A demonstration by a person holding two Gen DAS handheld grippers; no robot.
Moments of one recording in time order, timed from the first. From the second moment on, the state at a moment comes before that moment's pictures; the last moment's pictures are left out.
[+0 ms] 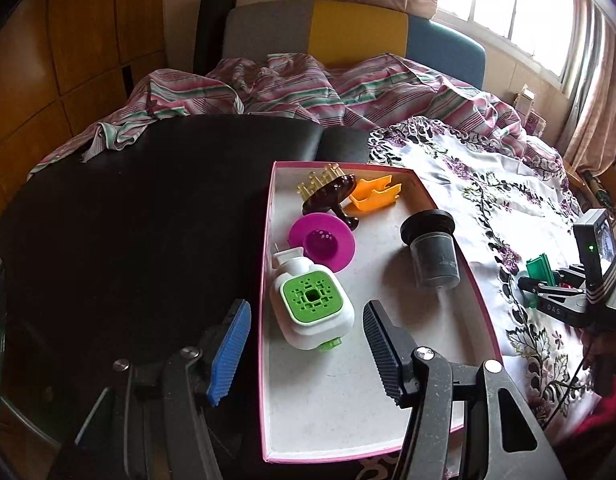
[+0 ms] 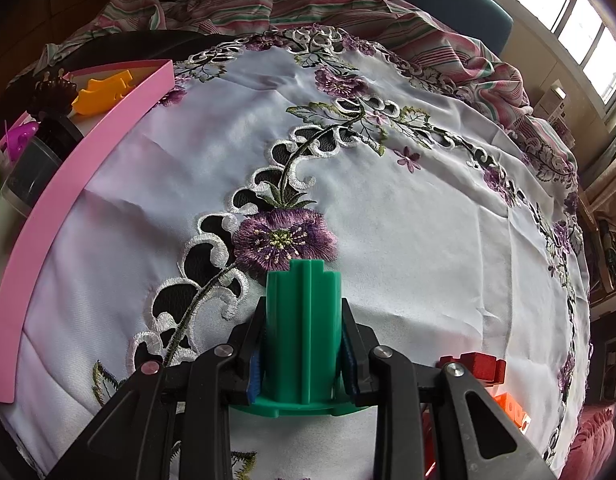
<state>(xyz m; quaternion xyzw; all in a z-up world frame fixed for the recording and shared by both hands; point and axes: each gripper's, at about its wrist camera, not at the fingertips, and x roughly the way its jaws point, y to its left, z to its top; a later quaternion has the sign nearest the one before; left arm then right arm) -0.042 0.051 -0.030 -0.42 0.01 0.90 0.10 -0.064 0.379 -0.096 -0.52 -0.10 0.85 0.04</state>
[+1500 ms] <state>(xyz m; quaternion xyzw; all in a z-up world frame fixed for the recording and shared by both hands) -0.036 -0.001 -0.041 -0.42 -0.03 0.90 0.06 -0.088 0.205 -0.015 -0.44 0.01 0.88 -0.16</state>
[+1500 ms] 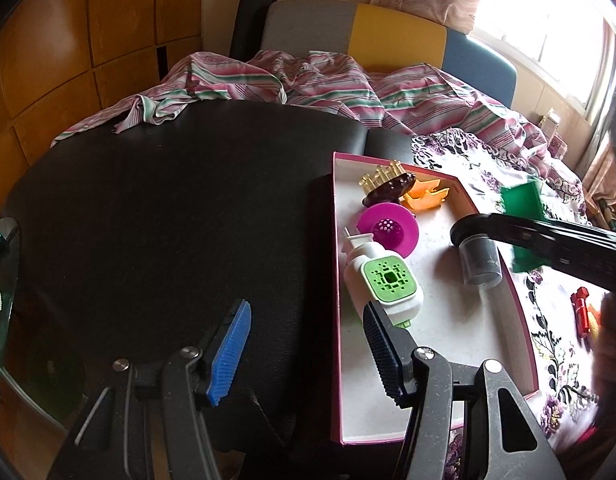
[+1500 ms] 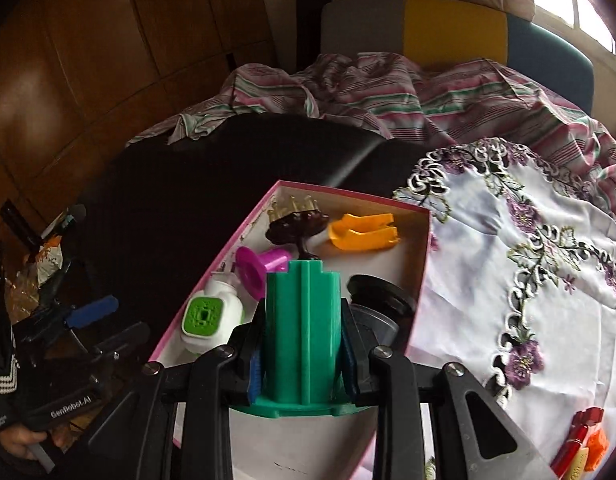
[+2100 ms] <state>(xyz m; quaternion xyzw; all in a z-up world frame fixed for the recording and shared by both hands) -0.039 -0.011 -0.045 -0.43 -0.04 0.90 0.06 -0.135 0.184 -0.071 -0.50 0.02 0.86 -0.10</state>
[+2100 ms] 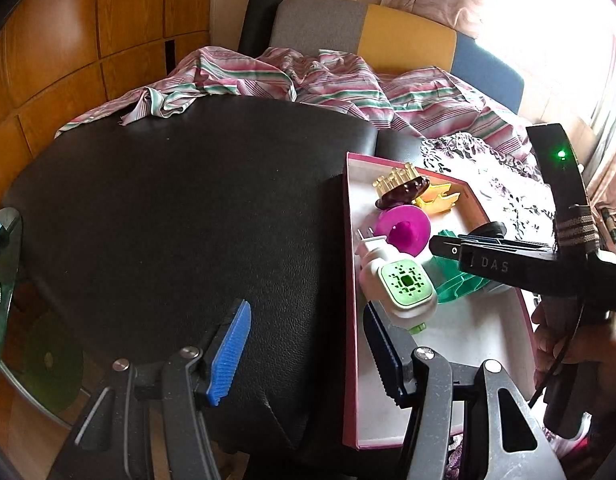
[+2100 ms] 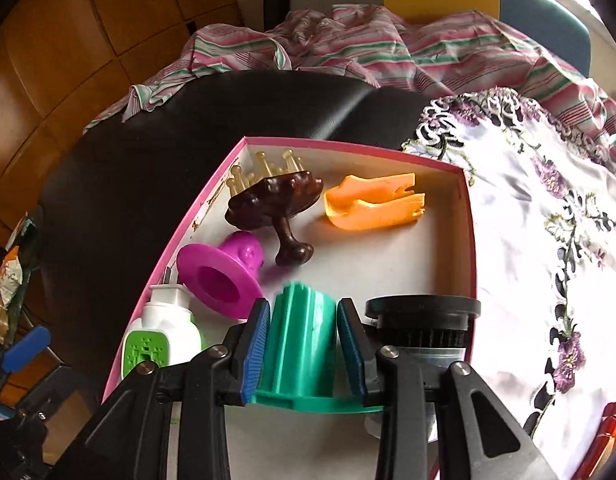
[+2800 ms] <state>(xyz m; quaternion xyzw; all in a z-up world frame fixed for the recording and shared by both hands) -0.033 -0.008 -0.039 -0.42 -0.03 0.91 0.06 -0.102 0.198 -0.035 -0.44 0.02 0.89 -0.09</state>
